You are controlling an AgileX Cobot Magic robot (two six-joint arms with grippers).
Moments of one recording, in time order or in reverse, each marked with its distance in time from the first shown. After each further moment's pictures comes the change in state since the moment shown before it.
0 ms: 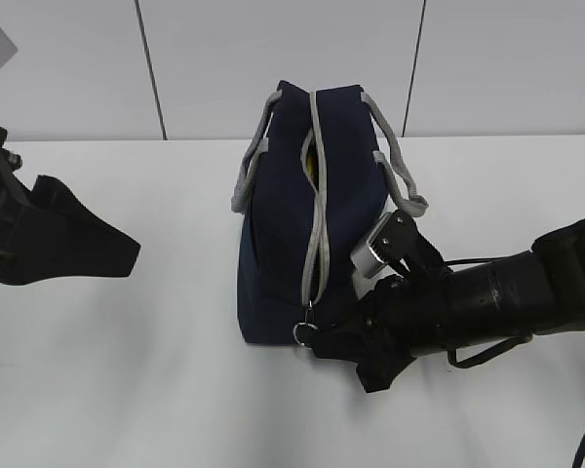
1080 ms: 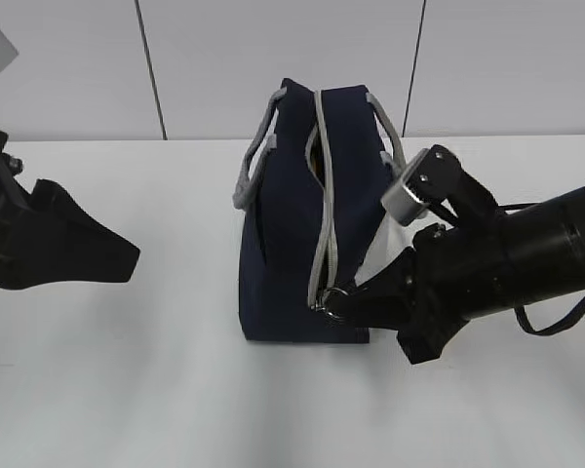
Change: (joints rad) left arm 0.000 0.000 0.000 -0.007 0.018 0.000; right arm 0.000 -0.331 0.000 -0.444 -0.075 0.509
